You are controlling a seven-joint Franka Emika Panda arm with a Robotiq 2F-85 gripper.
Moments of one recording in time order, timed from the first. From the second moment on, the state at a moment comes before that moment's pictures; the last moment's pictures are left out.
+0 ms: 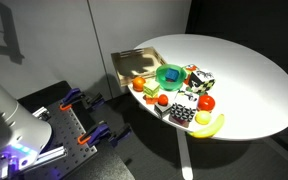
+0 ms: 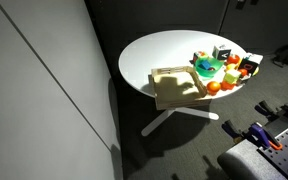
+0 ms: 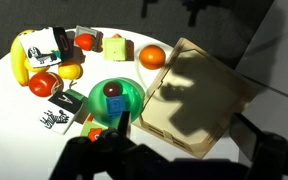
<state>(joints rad) 0.01 -0.27 -0.01 -2.20 0.03 1.93 -0.14</state>
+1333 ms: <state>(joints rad) -0.01 -0.15 -0.05 -2.23 0.02 2.04 -0.15</state>
